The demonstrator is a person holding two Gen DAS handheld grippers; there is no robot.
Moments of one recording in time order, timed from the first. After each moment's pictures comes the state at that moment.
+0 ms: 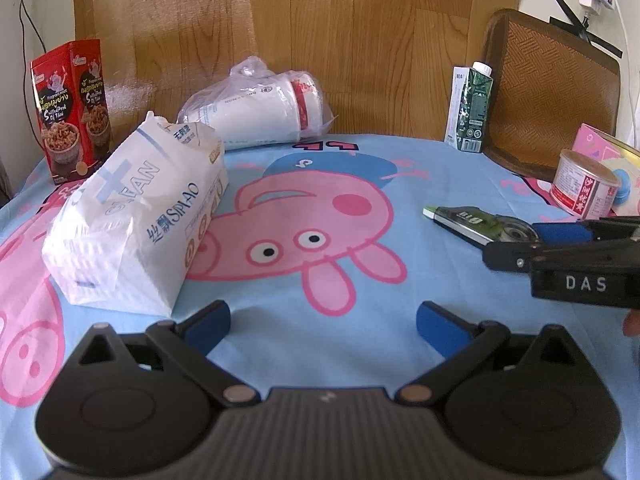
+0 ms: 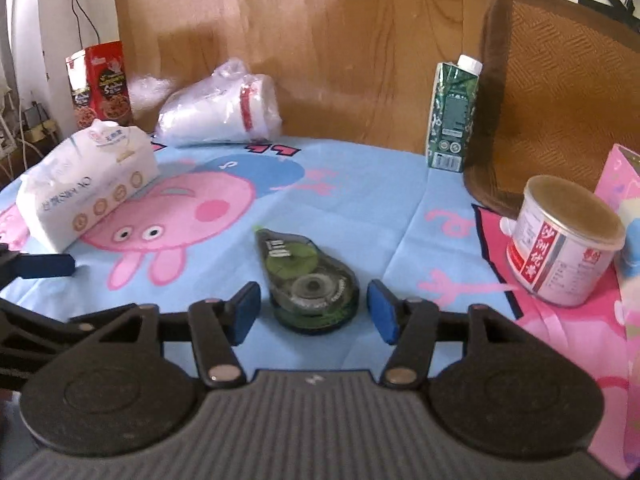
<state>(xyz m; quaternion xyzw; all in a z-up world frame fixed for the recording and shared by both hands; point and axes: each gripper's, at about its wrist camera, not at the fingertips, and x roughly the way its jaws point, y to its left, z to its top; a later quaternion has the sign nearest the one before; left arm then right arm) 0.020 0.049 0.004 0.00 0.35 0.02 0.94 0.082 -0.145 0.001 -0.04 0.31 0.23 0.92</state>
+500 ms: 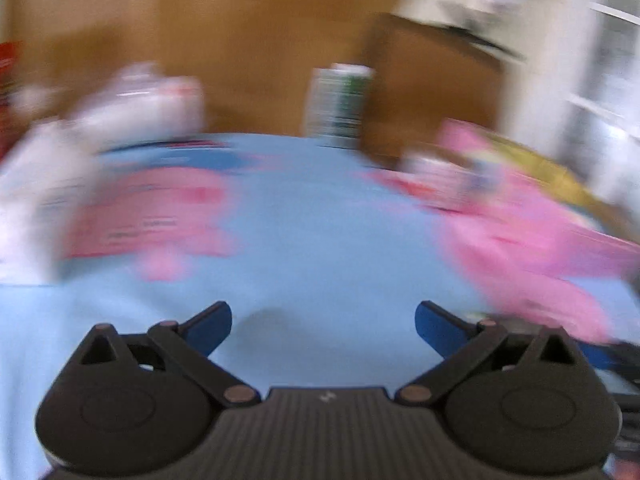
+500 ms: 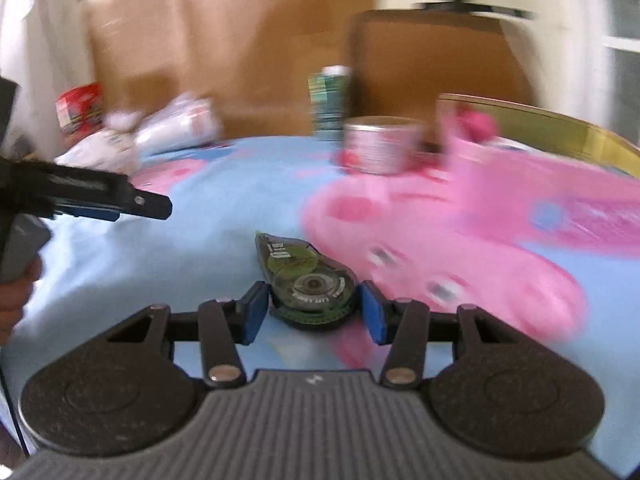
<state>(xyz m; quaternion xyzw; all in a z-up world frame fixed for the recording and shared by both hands) -0.020 -0.023 0.025 -0.04 0.35 -0.17 0.92 -0.095 -0.263 -0.011 0.02 0.26 0.11 0.96</state>
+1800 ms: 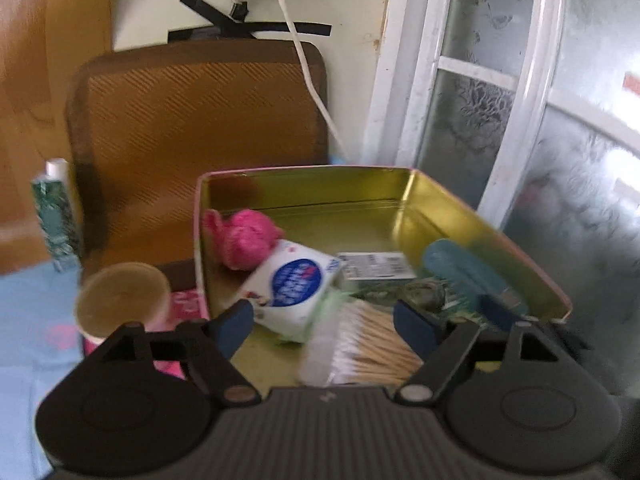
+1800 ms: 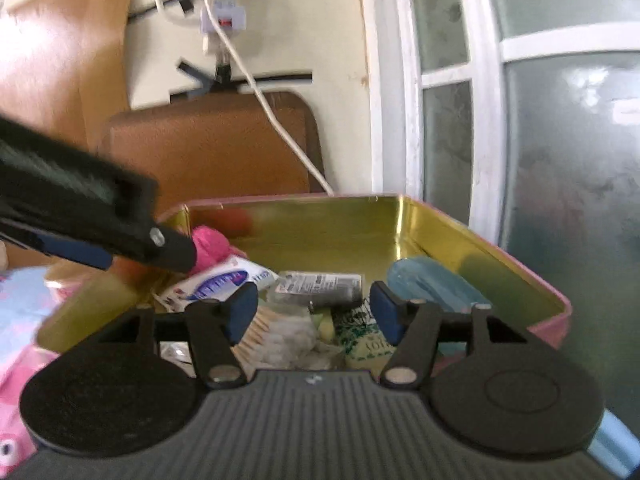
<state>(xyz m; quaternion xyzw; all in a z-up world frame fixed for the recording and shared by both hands) 0.084 -0.303 0.071 0.05 0.32 -0.25 0.91 0.009 -0.433 0.009 0.05 0.13 -0.09 0.99</state>
